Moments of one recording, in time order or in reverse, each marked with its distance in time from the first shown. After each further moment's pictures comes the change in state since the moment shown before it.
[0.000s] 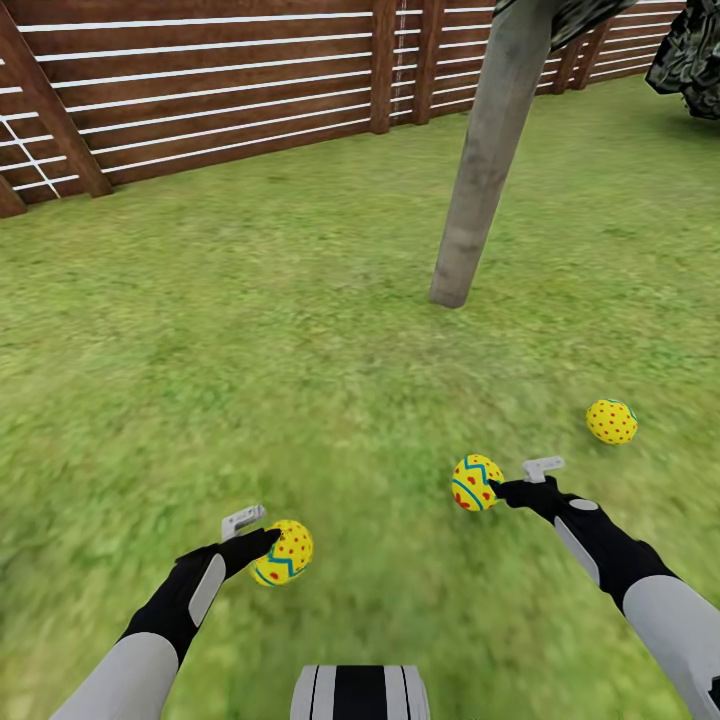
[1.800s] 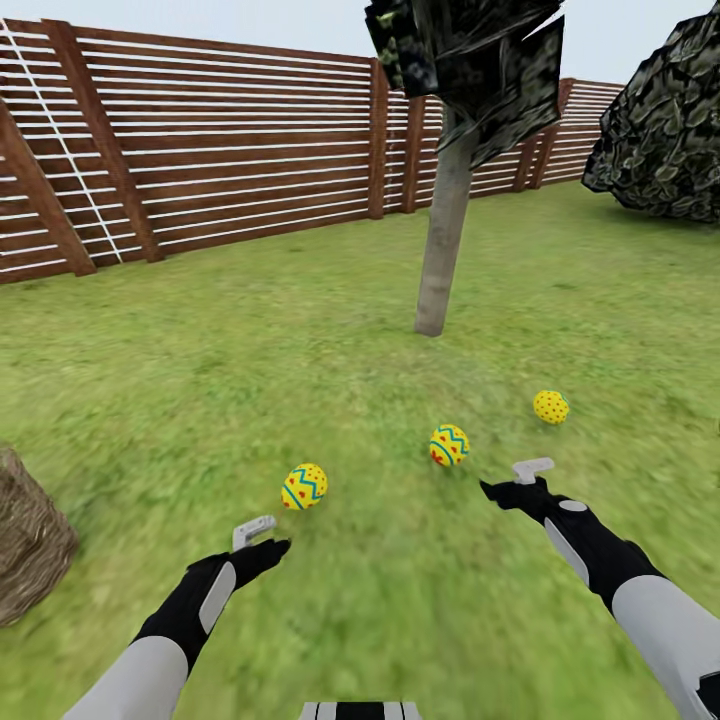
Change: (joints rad) left arm 0.000 -0.026 -0.005 0.054 -0.007 0.000 0.001; right arm 0.000 0.030 0.007 0.007 0.012 -0.003 -0.005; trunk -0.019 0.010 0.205
